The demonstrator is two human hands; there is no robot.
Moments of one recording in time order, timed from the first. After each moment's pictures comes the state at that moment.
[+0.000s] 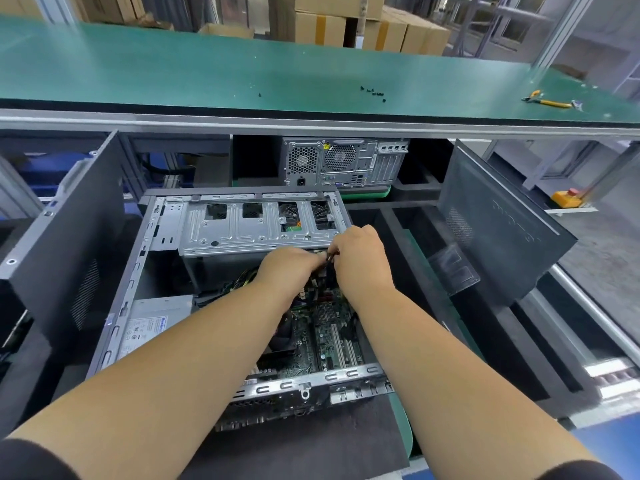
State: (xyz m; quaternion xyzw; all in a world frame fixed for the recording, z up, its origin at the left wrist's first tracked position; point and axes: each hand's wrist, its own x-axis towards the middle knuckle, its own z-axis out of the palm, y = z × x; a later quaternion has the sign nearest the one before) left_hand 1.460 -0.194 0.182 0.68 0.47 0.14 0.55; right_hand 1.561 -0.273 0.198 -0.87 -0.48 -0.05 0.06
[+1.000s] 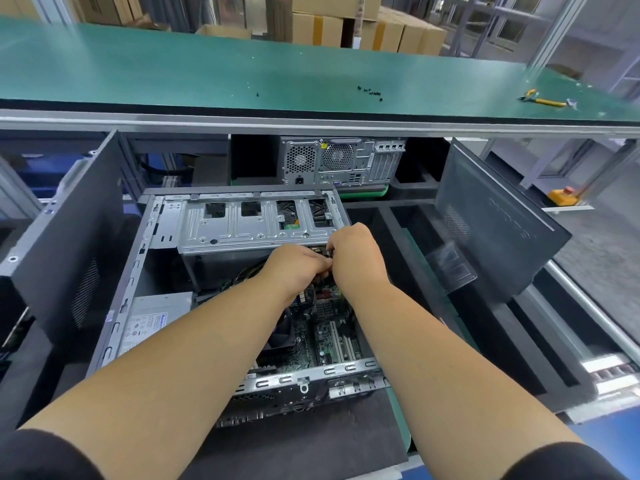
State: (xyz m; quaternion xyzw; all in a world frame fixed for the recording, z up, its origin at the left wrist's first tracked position) left_hand 1.460 -0.201 0.184 0.70 0.39 0.14 0.58; right_hand 1.568 -0.262 0.192 -0.85 -0.52 -0.06 -0.08
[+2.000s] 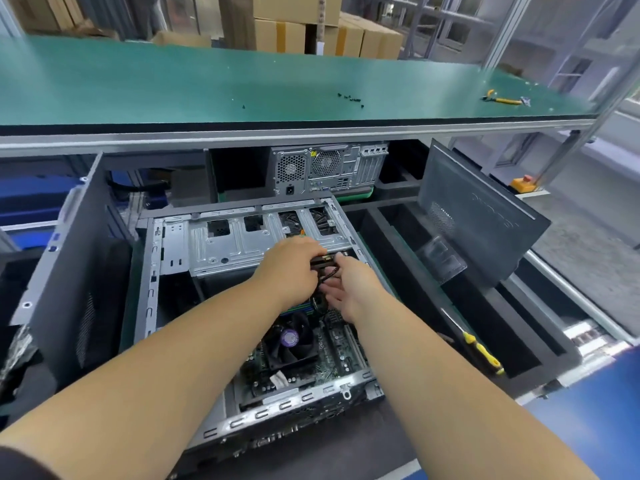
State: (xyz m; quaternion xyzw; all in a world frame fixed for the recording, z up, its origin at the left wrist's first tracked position) left_hand 1.431 -0.160 0.203 0.95 0.18 0.09 0.24; right_hand 1.506 -0.258 0.194 -0.66 0.09 0.41 0.62
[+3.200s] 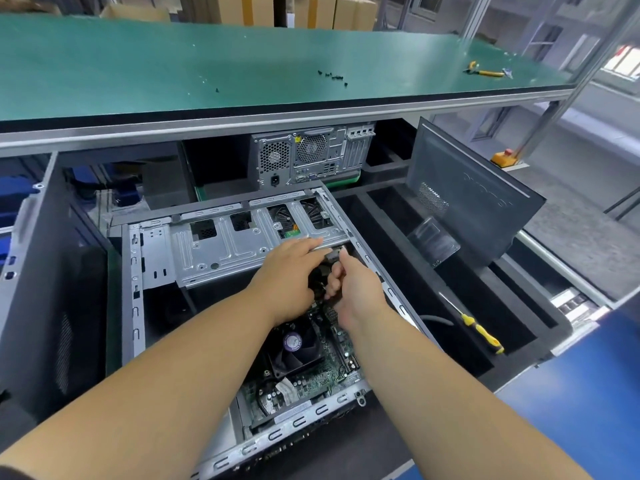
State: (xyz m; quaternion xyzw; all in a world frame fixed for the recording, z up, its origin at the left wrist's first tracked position) left_hand 1.435 -0.141 0.167 0.98 0.09 0.05 0.19; right_hand 1.496 -0.256 0.171 -0.60 0.08 0.33 0.73
